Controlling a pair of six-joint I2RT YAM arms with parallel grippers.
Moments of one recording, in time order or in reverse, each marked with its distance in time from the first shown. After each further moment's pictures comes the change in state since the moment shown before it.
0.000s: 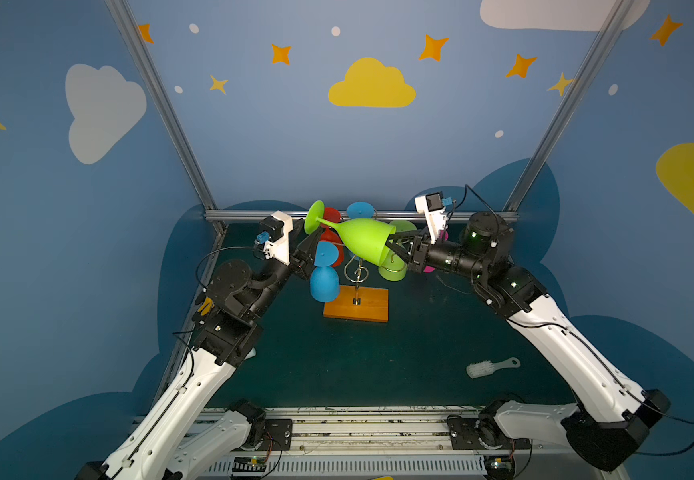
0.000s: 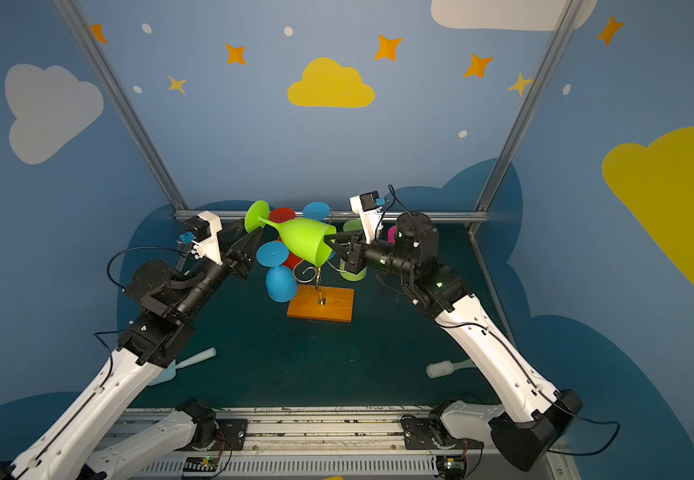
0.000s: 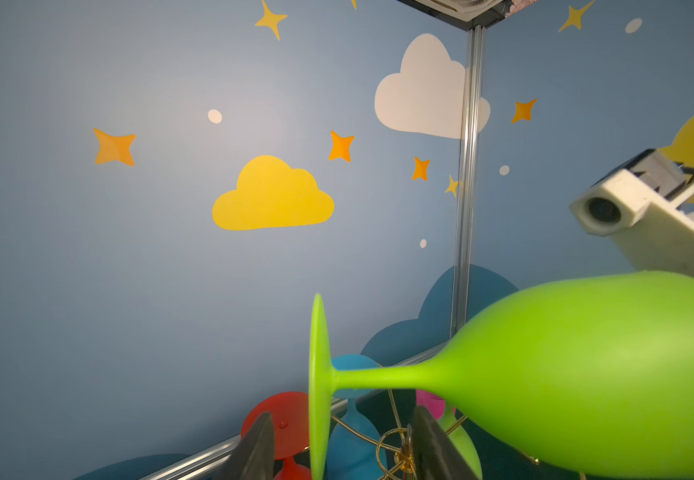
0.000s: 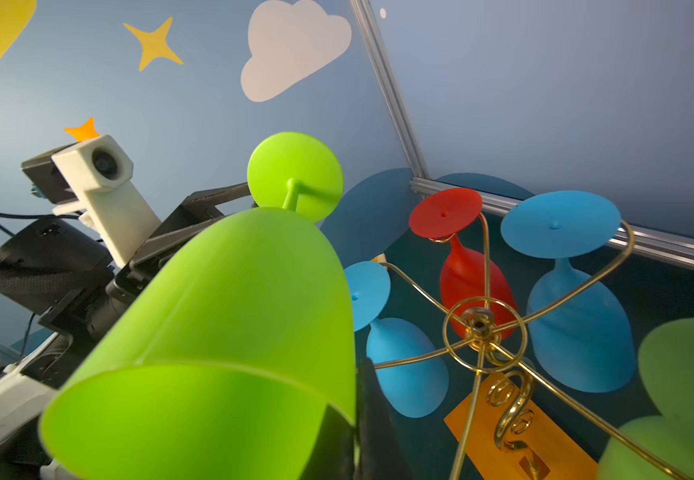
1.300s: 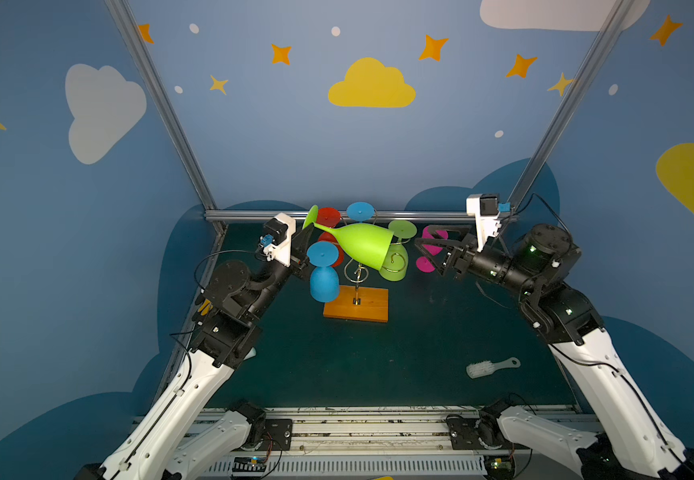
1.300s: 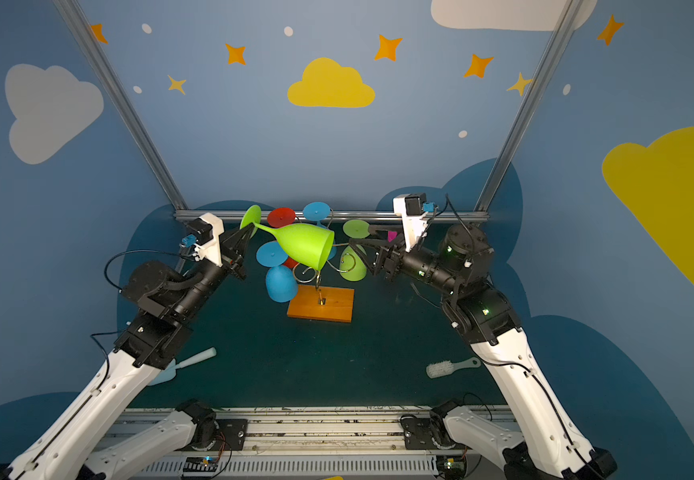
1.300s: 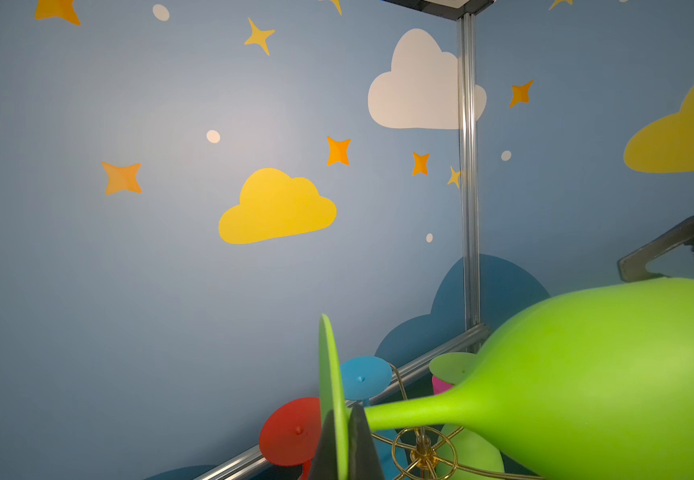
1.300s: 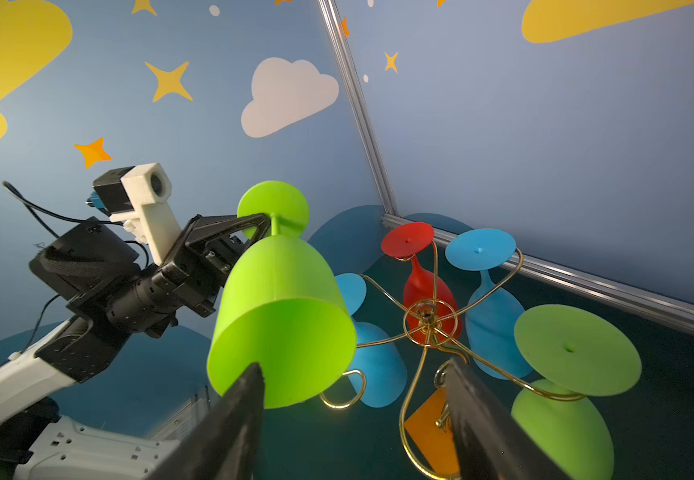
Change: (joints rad) left arm -0.006 -0.009 0.021 -0.026 0.001 0.081; right arm -0.115 -0.167 -0.027 -0.070 -0.034 -0.047
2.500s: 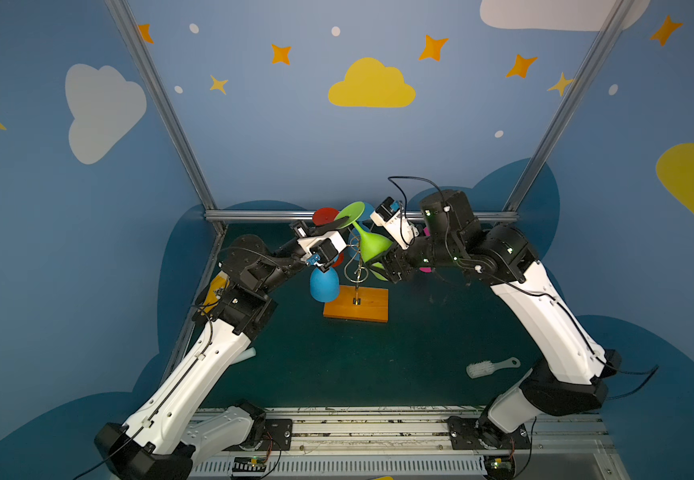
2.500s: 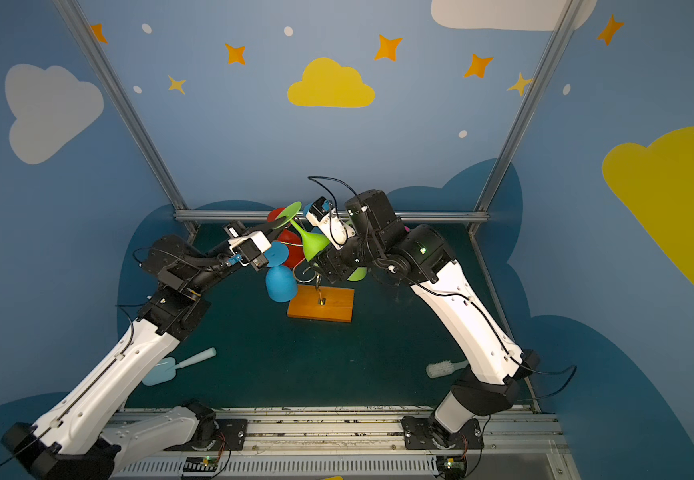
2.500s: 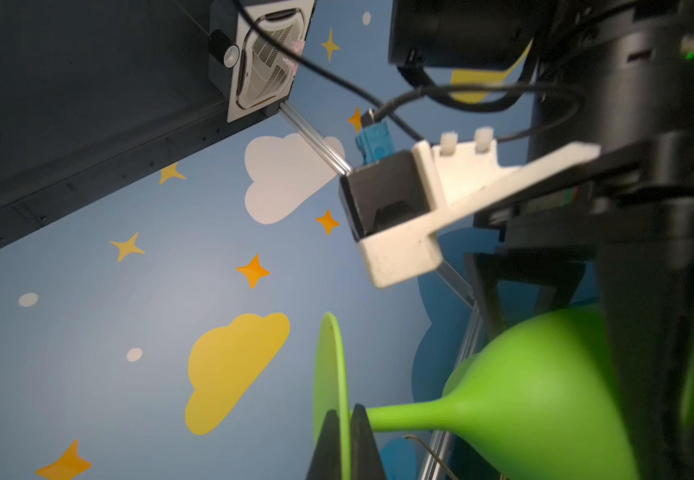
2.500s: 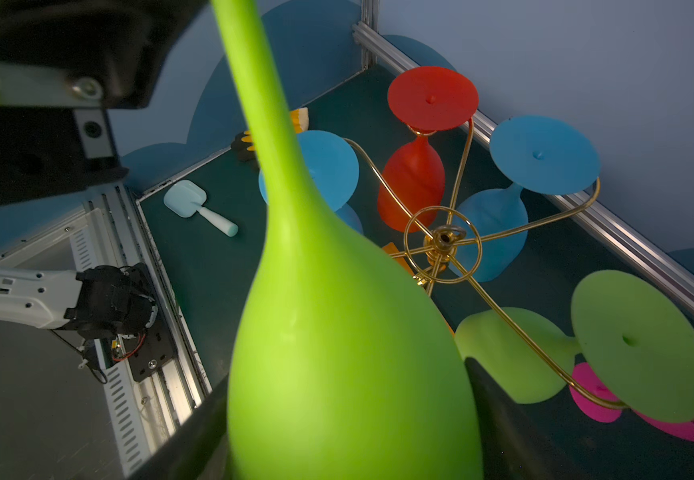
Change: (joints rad) left arm 0.007 0.192 0.127 0.130 0.375 0.615; right arm 0.327 0.512 0.747 -0.831 0.356 -0.423
